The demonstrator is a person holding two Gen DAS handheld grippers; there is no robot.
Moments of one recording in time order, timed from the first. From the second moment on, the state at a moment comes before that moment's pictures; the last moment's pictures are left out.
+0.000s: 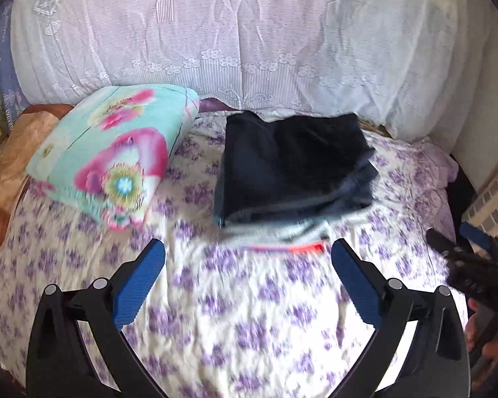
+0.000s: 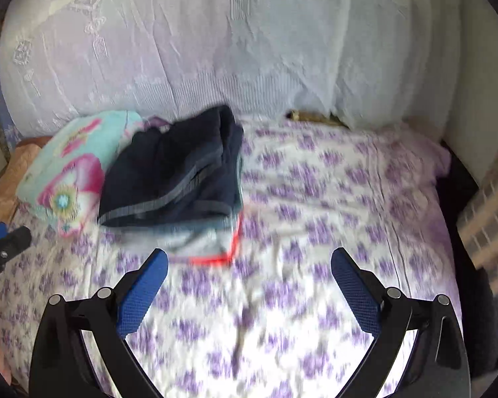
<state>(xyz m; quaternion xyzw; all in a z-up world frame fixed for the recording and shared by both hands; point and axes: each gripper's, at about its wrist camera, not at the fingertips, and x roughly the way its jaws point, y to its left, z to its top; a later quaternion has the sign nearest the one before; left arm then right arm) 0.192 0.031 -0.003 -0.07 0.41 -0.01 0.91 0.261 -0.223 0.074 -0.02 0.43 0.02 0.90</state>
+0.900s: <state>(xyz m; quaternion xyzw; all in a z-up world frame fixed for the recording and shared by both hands) 0.028 0.008 0.031 -0.05 0.40 0.00 0.92 0.085 -0.206 0.114 -0.02 0.41 0.05 0.91</state>
